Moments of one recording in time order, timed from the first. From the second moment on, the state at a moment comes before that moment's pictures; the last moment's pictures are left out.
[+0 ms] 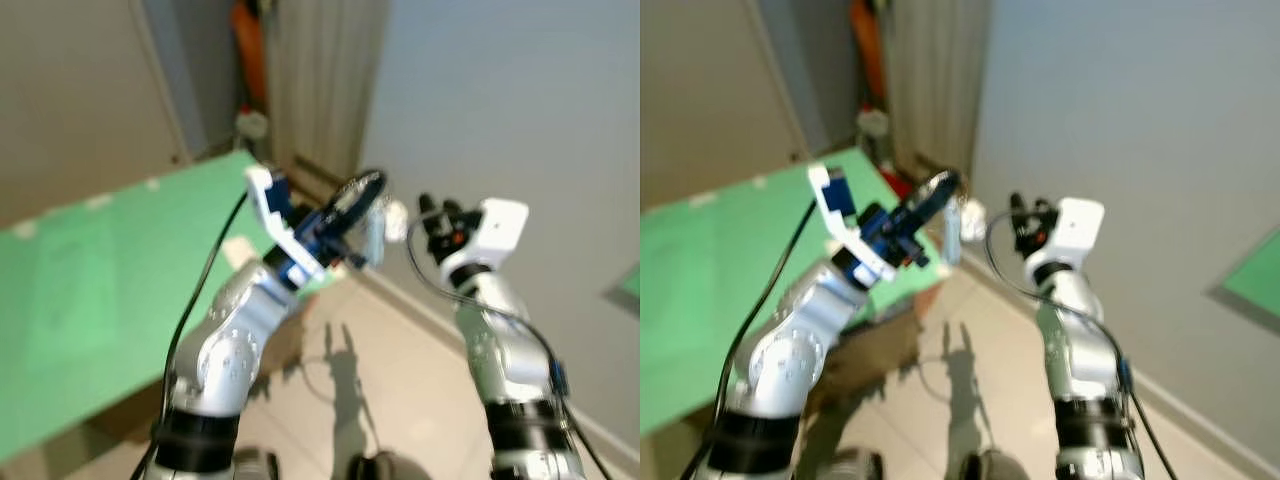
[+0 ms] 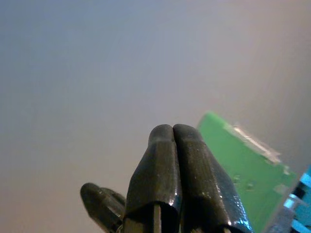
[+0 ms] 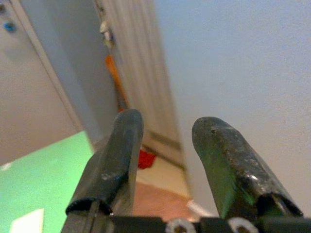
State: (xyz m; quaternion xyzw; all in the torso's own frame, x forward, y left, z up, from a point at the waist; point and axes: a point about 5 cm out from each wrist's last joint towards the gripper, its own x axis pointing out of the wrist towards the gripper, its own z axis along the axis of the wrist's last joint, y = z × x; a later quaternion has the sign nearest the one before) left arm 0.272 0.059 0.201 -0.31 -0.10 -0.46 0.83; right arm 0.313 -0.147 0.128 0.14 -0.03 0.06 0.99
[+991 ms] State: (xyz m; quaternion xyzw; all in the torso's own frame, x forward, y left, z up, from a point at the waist) left arm 0.270 0.060 0.195 -0.31 -0.08 -0.47 0.82; right arm 0.313 -0.156 0.124 0.16 -0.01 0.02 0.99
